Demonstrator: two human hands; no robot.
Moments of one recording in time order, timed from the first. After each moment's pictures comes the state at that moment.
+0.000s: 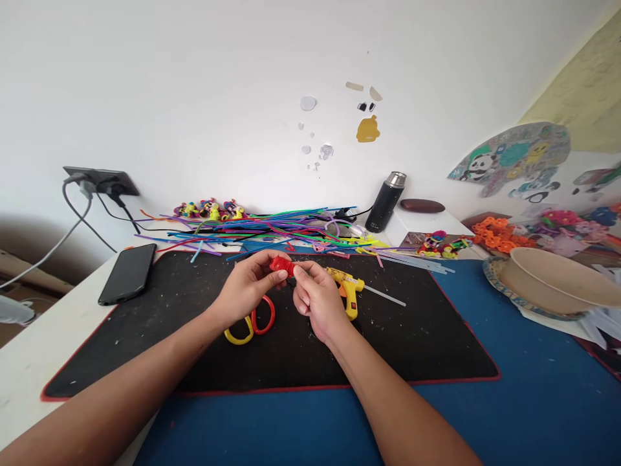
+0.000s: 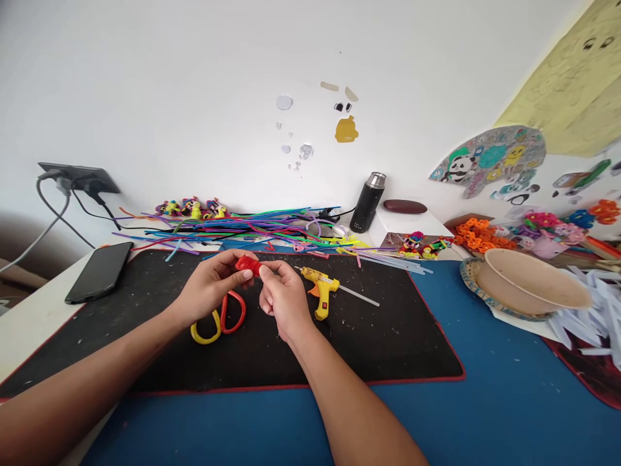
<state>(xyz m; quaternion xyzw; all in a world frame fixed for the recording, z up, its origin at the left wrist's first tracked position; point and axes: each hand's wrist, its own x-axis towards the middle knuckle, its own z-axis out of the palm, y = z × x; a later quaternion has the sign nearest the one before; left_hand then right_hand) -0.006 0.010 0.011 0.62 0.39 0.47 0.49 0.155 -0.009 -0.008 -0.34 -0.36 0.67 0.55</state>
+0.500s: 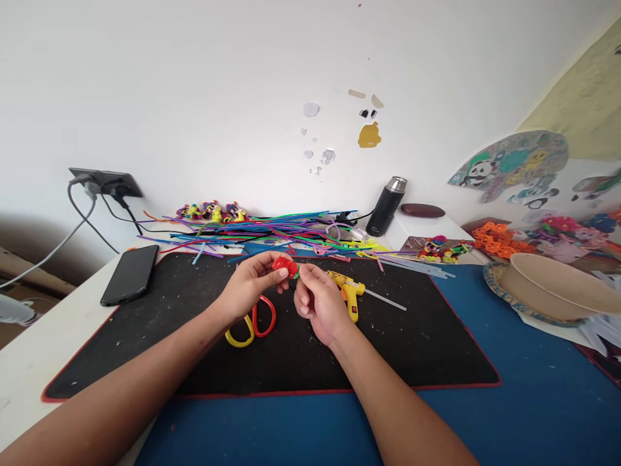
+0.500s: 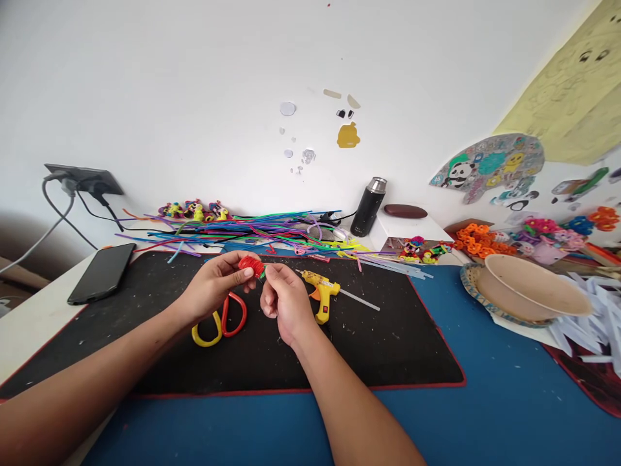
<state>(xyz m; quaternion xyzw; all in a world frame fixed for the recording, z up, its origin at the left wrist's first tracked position) -0.007 0.018 0.006 0.56 0.35 0.48 0.58 0.159 -0.008 -0.005 -0.32 -0.34 0.71 0.53</state>
